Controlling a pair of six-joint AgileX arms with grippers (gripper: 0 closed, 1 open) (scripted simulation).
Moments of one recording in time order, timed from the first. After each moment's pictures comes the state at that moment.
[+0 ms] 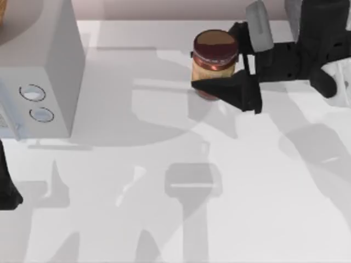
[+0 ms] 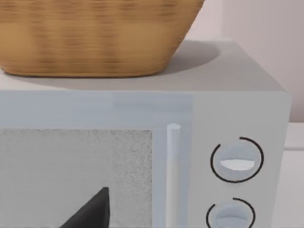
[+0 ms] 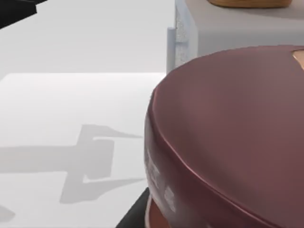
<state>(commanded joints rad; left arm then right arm) 0.00 0.00 0.00 0.00 0.00 0.00 0.30 2.05 1.20 0.58 -1.23 -0.25</state>
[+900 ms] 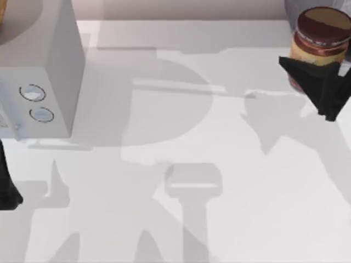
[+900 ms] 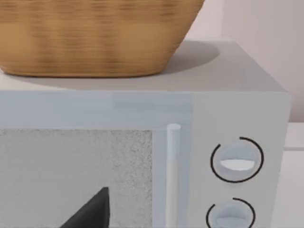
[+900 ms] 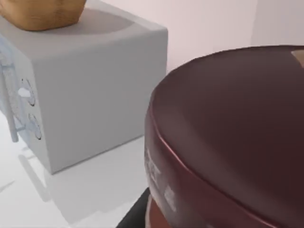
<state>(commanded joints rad) 0.00 0.00 0.00 0.00 0.00 0.00 0.16 1.24 0.70 0.34 -0.70 -0.14</state>
